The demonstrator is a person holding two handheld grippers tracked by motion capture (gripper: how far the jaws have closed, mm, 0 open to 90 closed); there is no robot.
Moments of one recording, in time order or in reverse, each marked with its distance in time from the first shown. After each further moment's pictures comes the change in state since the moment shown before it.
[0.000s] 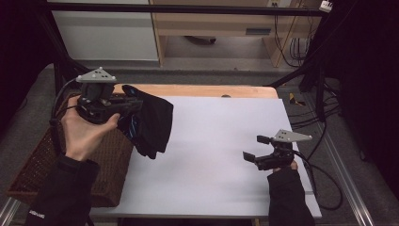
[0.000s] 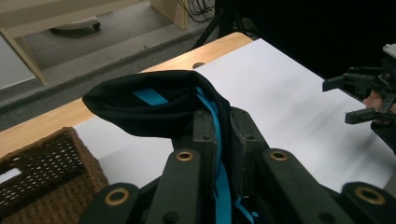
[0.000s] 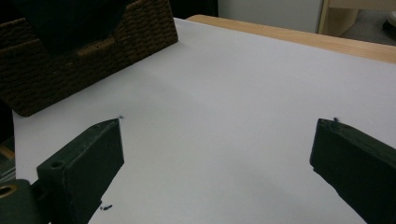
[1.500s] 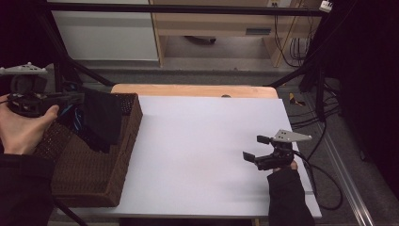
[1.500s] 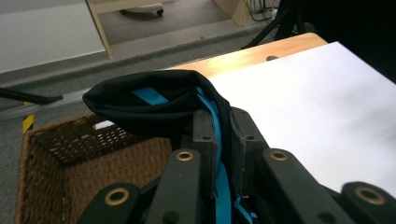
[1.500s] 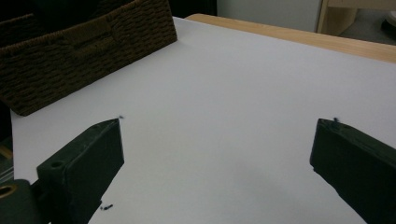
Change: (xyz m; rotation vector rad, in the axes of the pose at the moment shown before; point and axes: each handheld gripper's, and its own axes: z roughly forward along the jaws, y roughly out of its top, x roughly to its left) left arm 0.097 -0.038 -0.062 0.012 0.191 -0.137; right arm 0.000 0.000 0.000 0.003 -0.003 0.001
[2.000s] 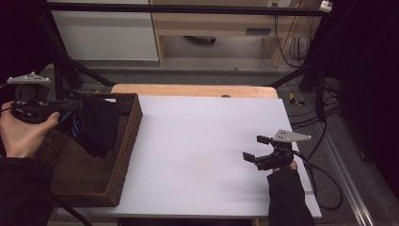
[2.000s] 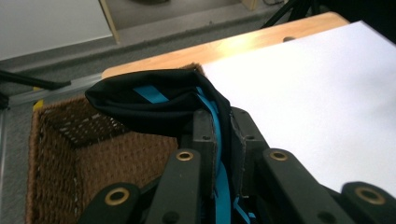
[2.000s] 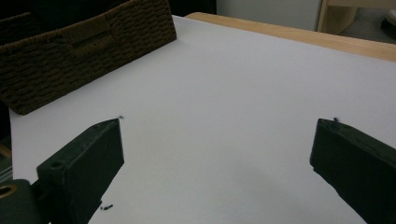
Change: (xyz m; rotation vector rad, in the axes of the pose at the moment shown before) left arm 0.015 -0.023 0.016 0.061 0.026 0.006; right arm 0.000 0.000 0.001 0.006 -0.002 -0.003
